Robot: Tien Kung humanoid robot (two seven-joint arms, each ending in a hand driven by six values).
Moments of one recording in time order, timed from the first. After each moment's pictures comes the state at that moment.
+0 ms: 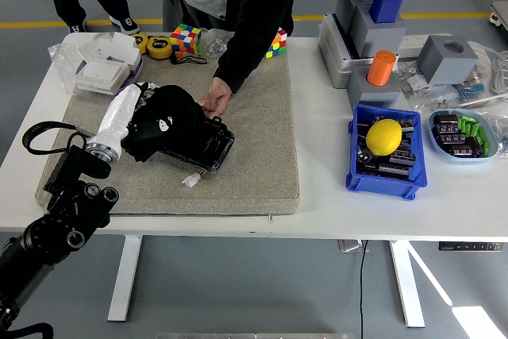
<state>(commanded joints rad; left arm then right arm) -0.47 0.11 -1.11 -0.86 1.74 0.30 -0.14 -0.05 -0.13 1.60 0.27 -1.38 0.01 0.14</state>
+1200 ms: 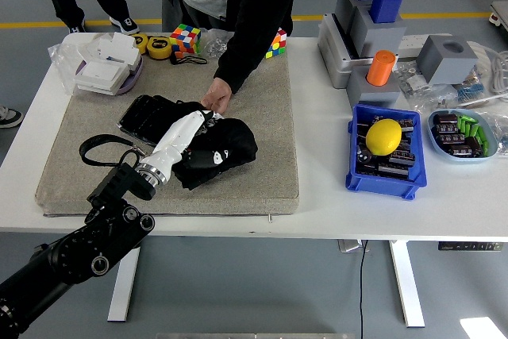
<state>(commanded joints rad) -0.47 0.10 -0.87 -0.95 1.69 0.30 -0.13 -0.05 -0.13 1.61 0.27 -1.39 0.02 0.15</state>
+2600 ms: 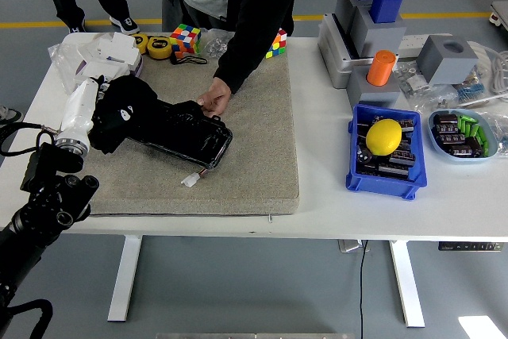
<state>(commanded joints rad) -0.56 0.11 -1.25 -0.57 1.76 0.43 -0.19 -0.05 -0.13 1.60 0.28 -1.38 0.02 0.15</state>
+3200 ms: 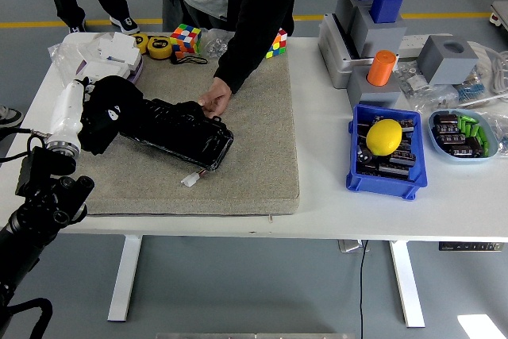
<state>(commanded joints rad) -0.56 0.11 -1.24 -0.56 1.73 0.47 -0.19 -0.05 -0.13 1.59 0.28 -1.37 0.02 0.15</state>
